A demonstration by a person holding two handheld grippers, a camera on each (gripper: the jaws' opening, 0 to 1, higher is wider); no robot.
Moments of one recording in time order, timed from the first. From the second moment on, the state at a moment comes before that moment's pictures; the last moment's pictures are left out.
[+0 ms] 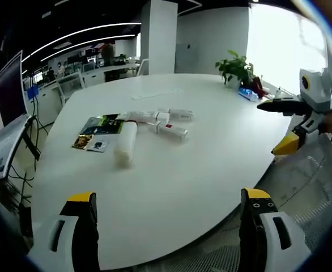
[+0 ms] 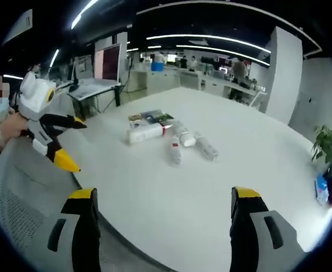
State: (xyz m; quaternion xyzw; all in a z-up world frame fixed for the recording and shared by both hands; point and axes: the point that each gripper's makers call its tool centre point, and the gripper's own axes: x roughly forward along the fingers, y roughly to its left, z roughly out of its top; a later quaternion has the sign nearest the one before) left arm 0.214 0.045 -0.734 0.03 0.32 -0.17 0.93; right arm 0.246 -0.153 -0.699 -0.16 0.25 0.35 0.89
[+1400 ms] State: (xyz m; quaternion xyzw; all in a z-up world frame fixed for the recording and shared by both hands) left arm 0.219 0.057 -0.737 0.03 0.33 -0.15 0.93; right arm 0.337 -0.079 -0.694 -0.23 0.22 0.47 0.82
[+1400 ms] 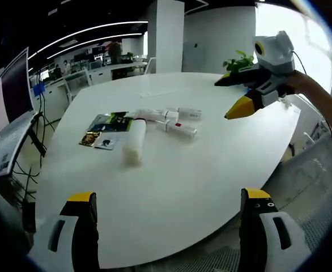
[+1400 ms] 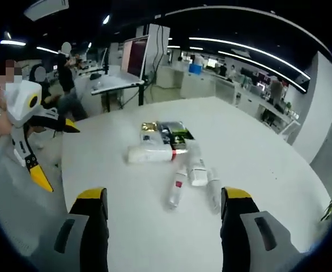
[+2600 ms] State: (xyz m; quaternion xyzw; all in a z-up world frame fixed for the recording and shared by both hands) left arm 0.220 0.053 -0.735 0.04 0.32 -0.16 0.93; right arm 0.330 0.026 -0.738 -0.24 0.28 0.51 0.78
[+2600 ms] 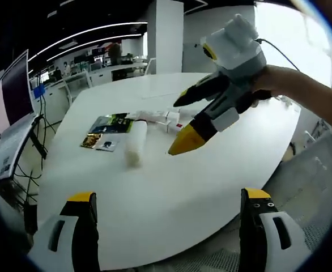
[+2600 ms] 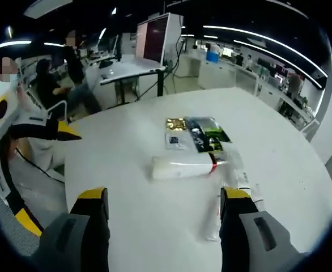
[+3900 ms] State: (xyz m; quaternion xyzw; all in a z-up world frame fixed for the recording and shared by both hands) left arm 0.217 0.040 -0.733 0.06 0.31 -0.20 0.93; right arm 0.379 0.087 -0.798 -0.23 0.40 0.45 0.77
